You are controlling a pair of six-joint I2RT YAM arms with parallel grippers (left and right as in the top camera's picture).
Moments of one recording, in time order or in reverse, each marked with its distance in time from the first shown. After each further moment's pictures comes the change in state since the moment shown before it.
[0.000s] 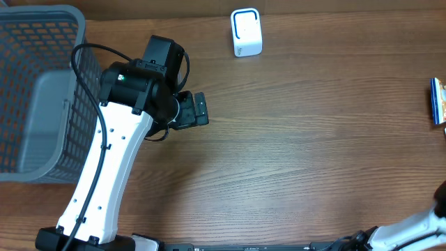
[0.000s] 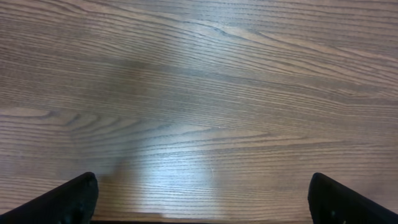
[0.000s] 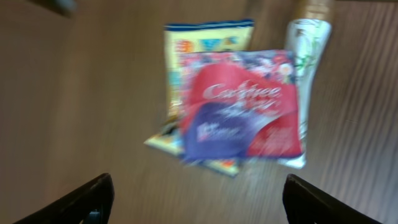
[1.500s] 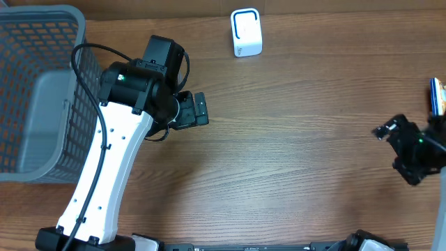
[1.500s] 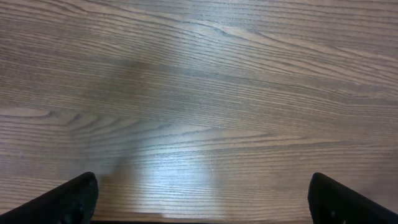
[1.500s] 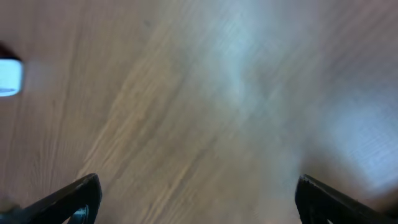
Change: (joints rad) left arm 0.000 0.000 0.000 0.000 0.000 0.000; right arm 0.375 -0.723 -0.856 -0.144 -0.229 -0.111
